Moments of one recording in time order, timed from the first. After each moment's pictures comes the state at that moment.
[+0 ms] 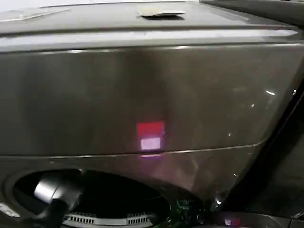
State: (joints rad) left arm -0.06 -1.42 0.03 -0.29 0.79 -0.06 1.05; right arm -1.88 0.84 2.57 1.76 0.65 -0.20 -0.15
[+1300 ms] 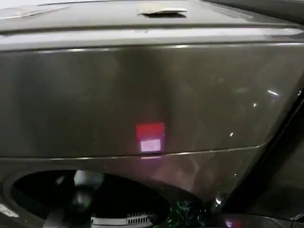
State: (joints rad) left arm 0.32 -1.44 -0.42 -0.85 0.33 0.02 0.52; right arm -1.85 0.85 2.53 1.77 0.64 -0.20 -0.16
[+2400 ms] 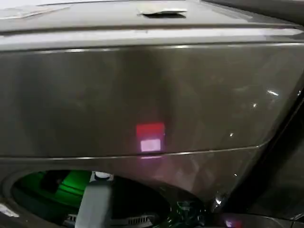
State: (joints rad) left arm 0.75 -1.55 -0.52 -1.40 0.04 -0.10 -0.09; right arm -1.86 0.83 2.58 1.72 0.65 -0.16 -0.16
